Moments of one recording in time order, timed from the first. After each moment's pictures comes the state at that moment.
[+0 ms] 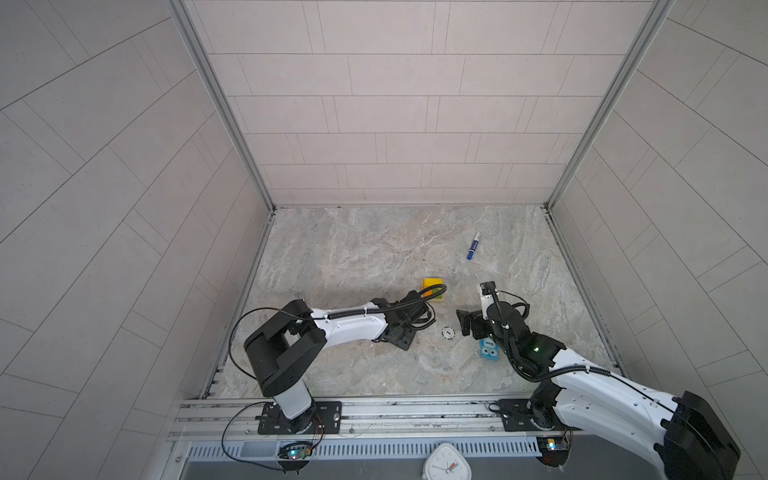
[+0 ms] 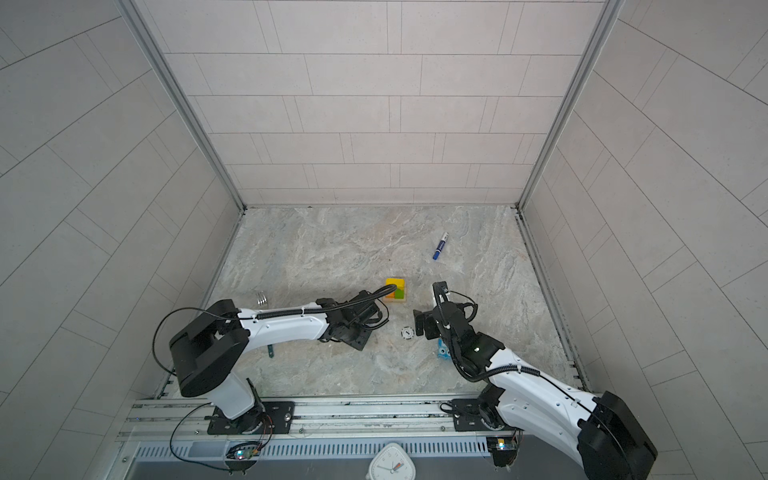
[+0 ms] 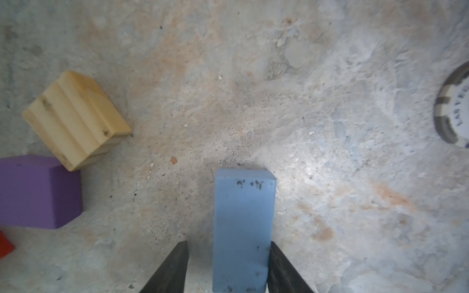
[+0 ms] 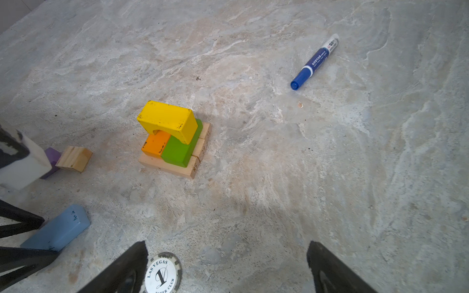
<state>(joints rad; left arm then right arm) -0.94 1.66 0.90 -0.54 -0.12 -0.44 0.66 0.88 0.34 -0.09 0.32 0.34</state>
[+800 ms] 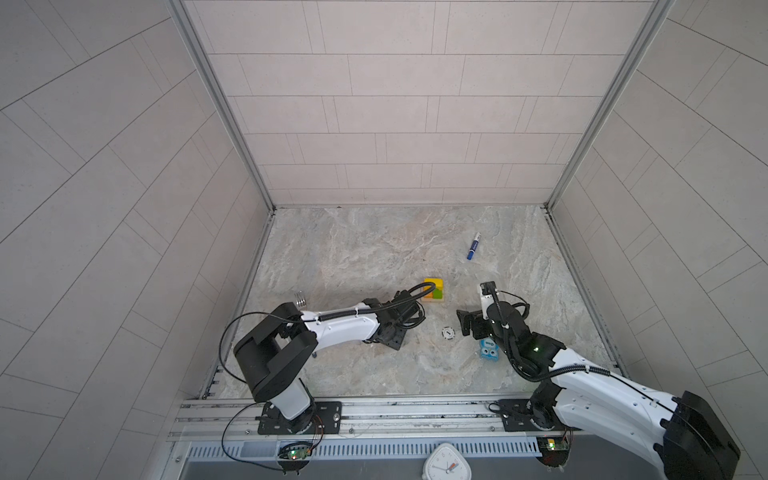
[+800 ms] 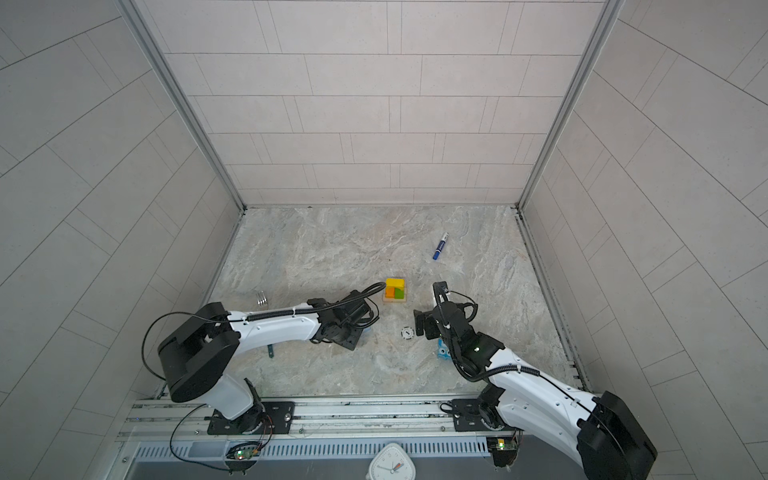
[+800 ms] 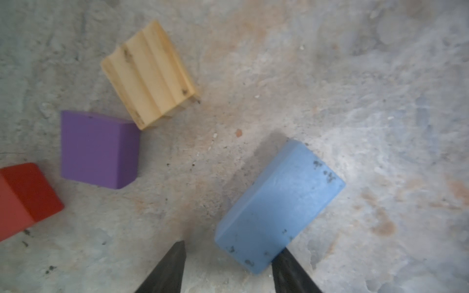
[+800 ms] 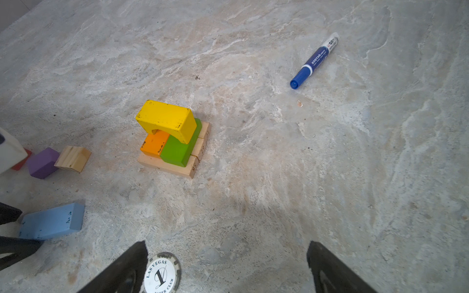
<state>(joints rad) -0.88 1.61 0.85 -0.58 -0.16 -0.47 0.65 0.88 0.34 -0.09 0.31 0.35</state>
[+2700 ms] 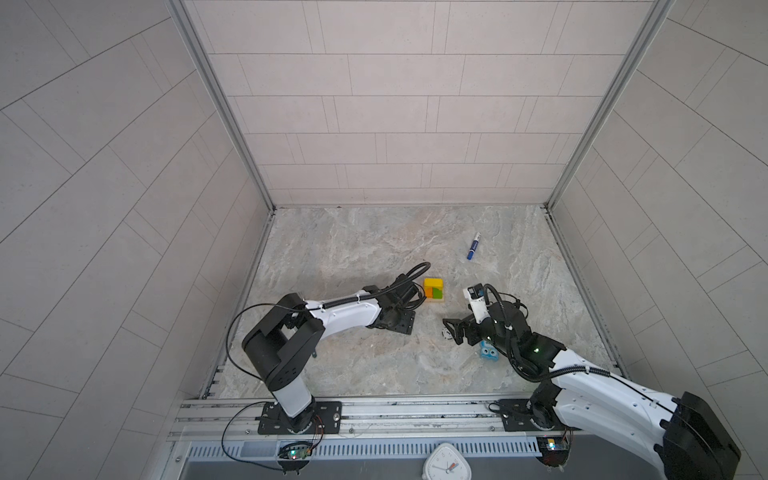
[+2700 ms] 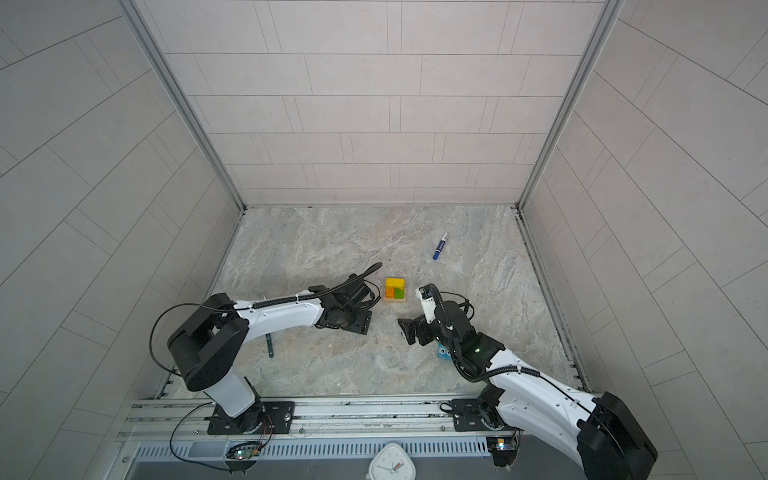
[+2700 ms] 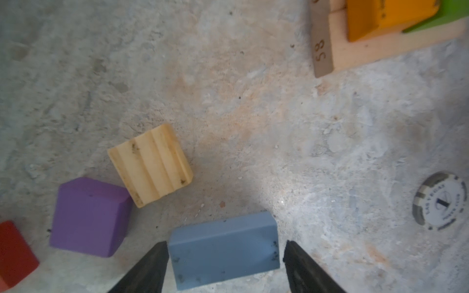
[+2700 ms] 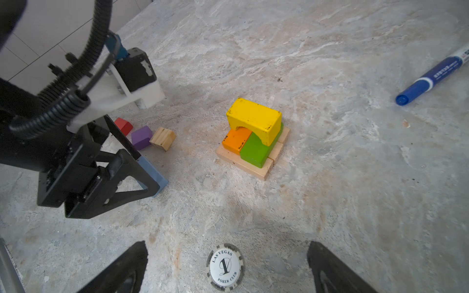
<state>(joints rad) -0.81 1.69 0.95 -0.51 -0.04 -0.53 0.65 0.88 0.32 0.01 0.00 0.25</state>
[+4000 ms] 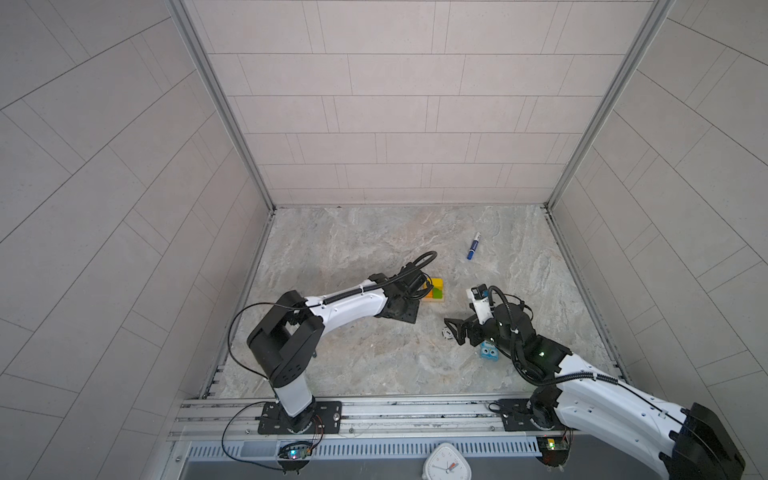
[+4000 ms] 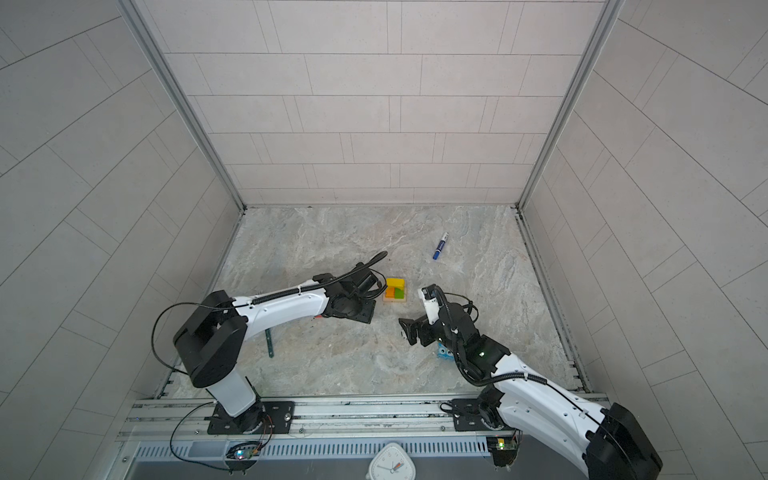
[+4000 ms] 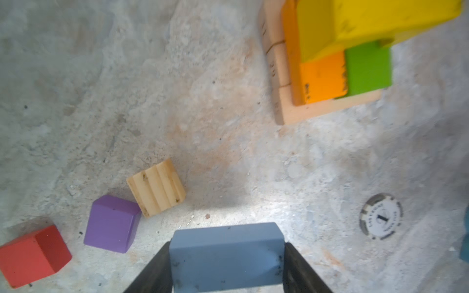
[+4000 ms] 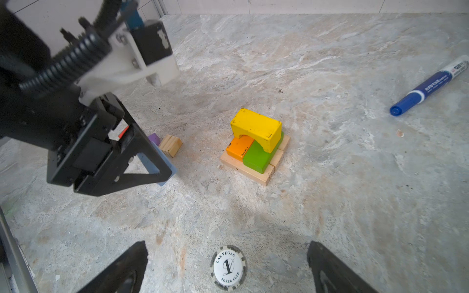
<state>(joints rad) -0.82 1.71 1.14 -0.65 -0.07 -0.55 0.65 0.79 0.30 -0.01 0.00 0.25</state>
